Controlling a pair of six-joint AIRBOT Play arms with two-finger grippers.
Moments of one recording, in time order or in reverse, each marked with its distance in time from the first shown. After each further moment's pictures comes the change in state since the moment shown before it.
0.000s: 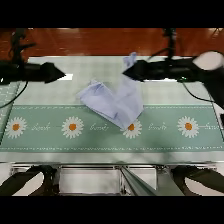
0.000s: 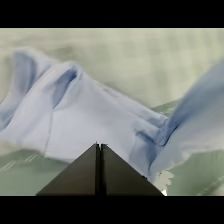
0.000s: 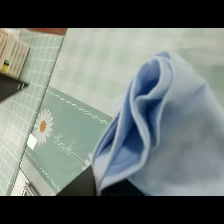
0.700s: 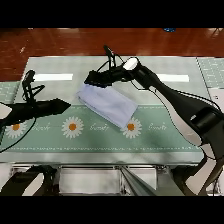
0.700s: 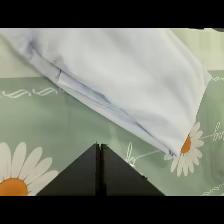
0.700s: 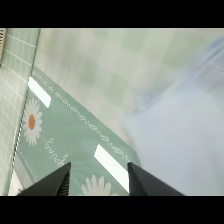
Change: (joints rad) left arm -0.056 0.233 -0.476 -0.031 0.212 0.024; right arm 0.227 -0.618 0.472 0.023 -0.062 0.080
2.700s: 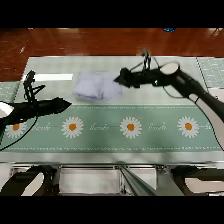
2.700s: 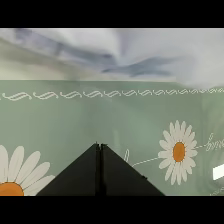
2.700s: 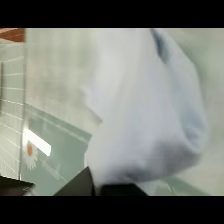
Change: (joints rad) left arm 0.032 -0.030 -0.007 -0.041 0.008 0.002; right arm -0.217 0.391 -0.407 0.011 -0.041 0.005
